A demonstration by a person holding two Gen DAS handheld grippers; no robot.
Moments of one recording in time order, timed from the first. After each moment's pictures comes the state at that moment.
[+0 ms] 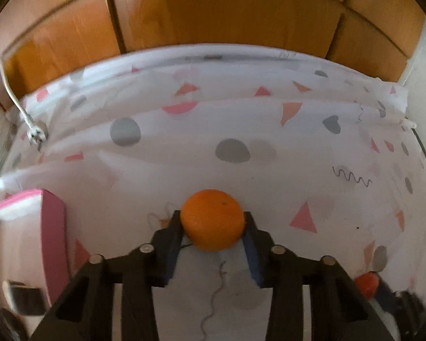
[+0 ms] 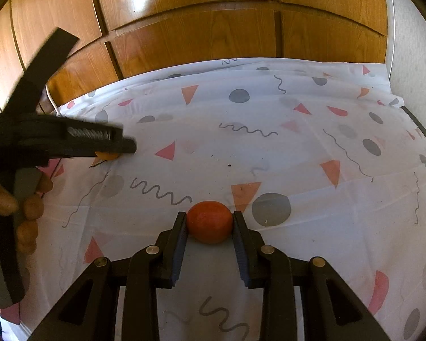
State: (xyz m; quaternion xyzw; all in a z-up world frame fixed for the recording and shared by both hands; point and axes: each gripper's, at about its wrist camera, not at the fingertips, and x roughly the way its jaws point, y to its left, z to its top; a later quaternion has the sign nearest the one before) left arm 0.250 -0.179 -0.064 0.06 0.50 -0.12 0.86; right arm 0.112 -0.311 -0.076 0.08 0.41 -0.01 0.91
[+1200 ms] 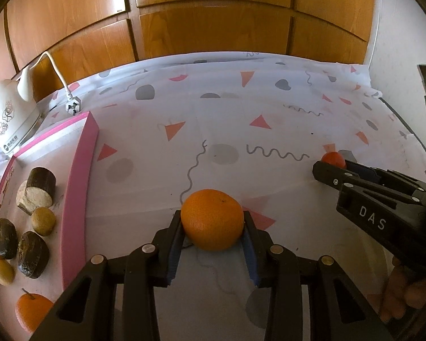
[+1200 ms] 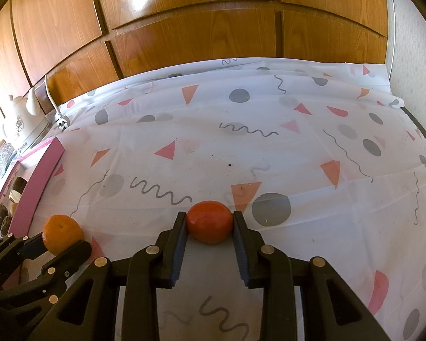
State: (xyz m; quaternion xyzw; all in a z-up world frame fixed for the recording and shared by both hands) left arm 0.107 -0.155 -0.071 0.08 0.43 -0.14 0.89; right arm 0.112 -0.310 -0.076 0.08 0.41 -0.01 0.91
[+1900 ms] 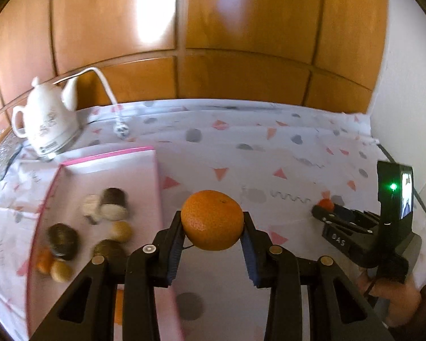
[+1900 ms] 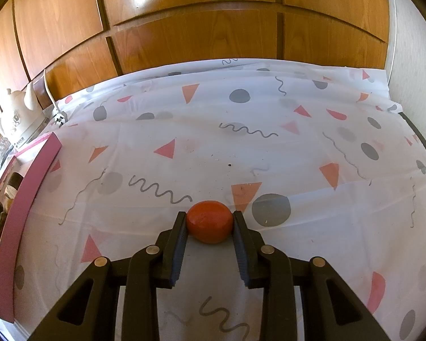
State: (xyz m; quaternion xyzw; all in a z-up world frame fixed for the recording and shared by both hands) left arm 0.082 -0.088 0.006 0.01 0.38 -0.11 0.92; right arm 0.113 -0.307 -0.074 0.07 0.41 -0.02 0.91
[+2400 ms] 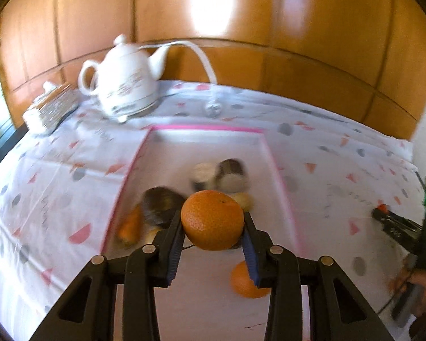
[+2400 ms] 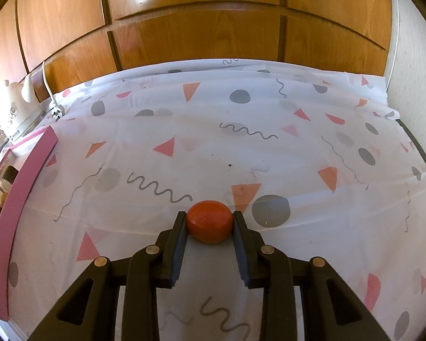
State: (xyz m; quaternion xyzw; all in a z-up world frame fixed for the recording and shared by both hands) left arm 0.065 0.028 -0.010 -0.04 0.39 0.01 0.92; right arm 0.114 -0.301 -0.074 0.04 0.42 -0.03 0.91
